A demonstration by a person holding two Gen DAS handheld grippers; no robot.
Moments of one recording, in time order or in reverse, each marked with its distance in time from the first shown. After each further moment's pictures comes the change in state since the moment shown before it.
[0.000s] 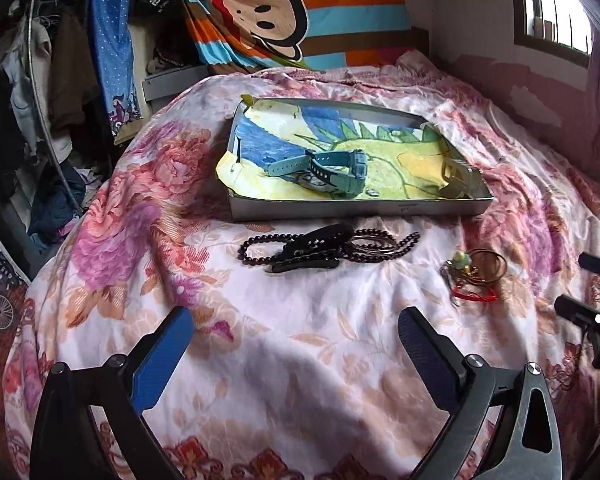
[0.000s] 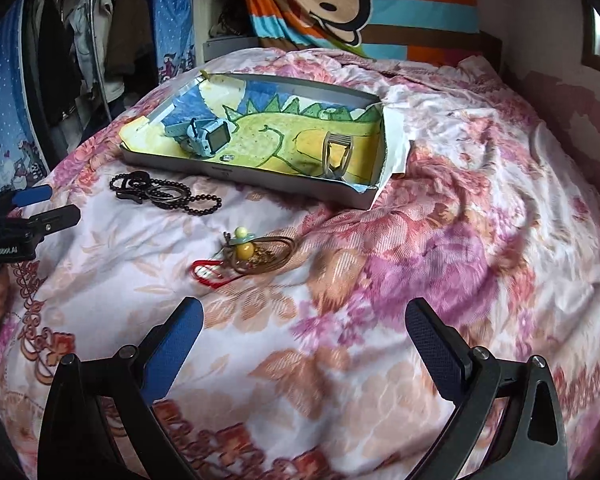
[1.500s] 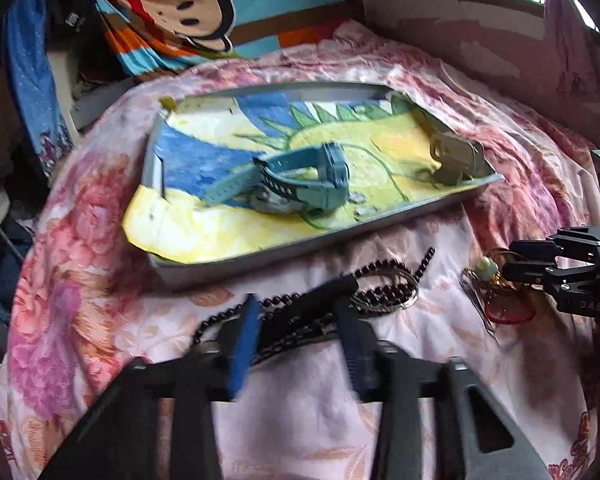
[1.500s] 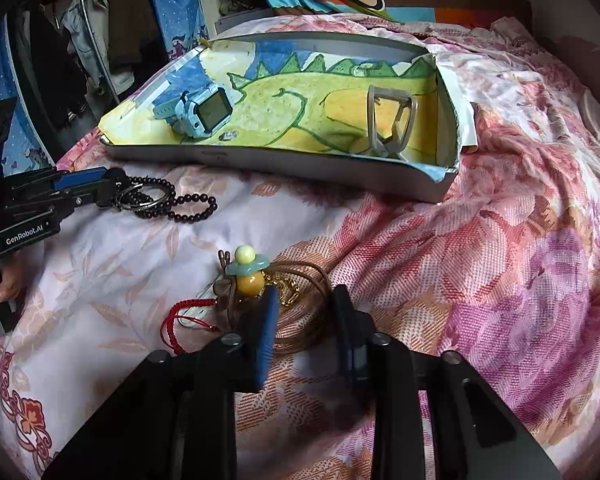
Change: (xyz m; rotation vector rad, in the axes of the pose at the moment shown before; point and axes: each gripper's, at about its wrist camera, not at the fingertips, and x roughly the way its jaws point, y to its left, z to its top) left arm 0.077 -0.007 0.042 0.210 0.050 -0.153; right arm 0.095 0.011 0.019 0.053 0.107 0.155
